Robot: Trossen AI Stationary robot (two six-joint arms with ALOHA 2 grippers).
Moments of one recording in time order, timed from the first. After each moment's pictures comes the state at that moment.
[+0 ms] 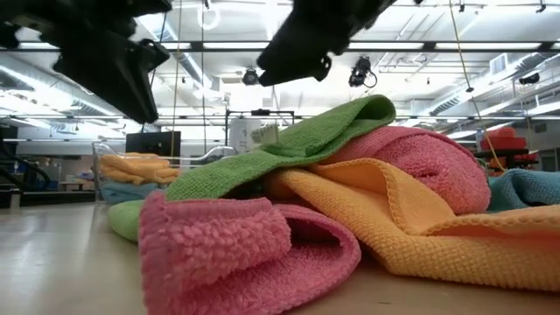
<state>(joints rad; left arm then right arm) -0.51 1.41 0.89 -0.56 -0.43 -0.27 0.23 1.73 1.22 -0.17 0.11 0.13</state>
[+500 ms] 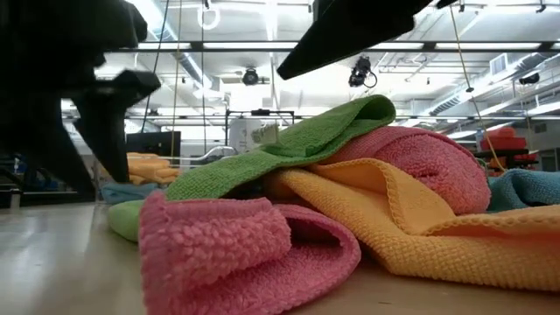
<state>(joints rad) -0.63 1.65 0.89 -0.47 -0.43 -0.18 0.50 1.82 1.22 -0.17 0.46 0.04</state>
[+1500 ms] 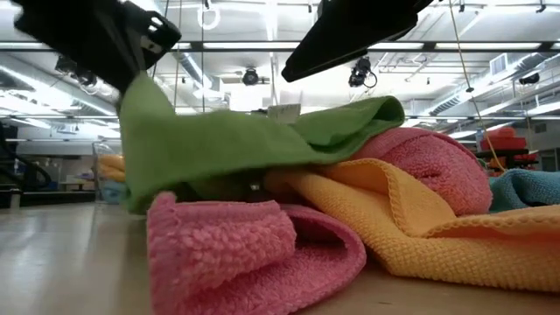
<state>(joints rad) -0.60 1.56 0.99 -0.38 -0.34 -0.26 0.50 1.82 1.22 -0.18 0.47 0.12</state>
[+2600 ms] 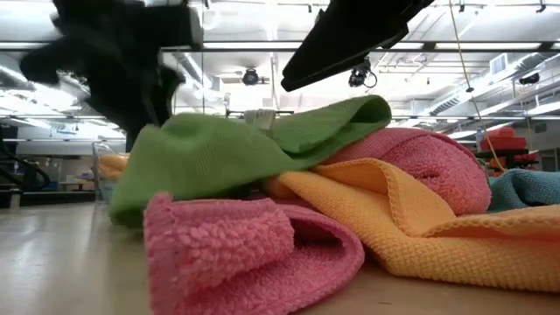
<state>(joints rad) -0.45 1.59 0.98 -0.59 -0.42 -0.33 0.48 1.82 1.22 -0.20 0.45 0.18</state>
